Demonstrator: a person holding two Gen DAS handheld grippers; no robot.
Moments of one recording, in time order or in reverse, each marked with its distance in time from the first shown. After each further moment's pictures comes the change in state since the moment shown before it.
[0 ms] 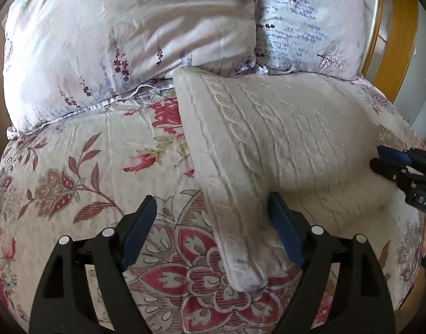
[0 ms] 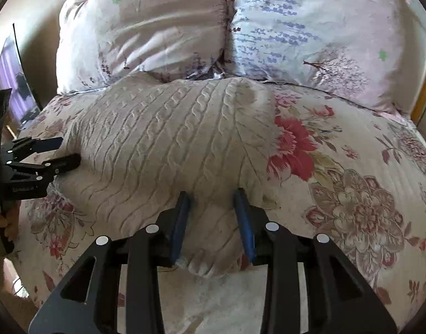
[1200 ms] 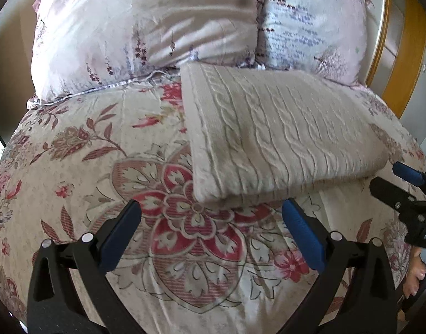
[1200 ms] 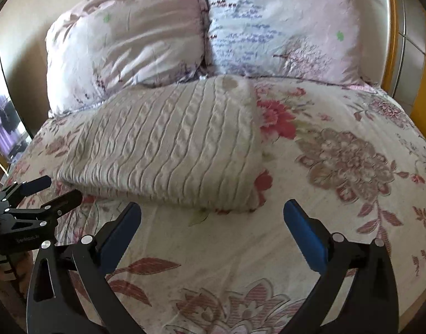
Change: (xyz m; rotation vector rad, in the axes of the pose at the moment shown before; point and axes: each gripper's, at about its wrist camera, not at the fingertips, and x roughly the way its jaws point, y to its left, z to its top) left arm -0.040 -0.027 -0.043 -0.080 -0.017 0.054; right arm -0.035 0.024 -0.040 0.162 -0.052 -0.066
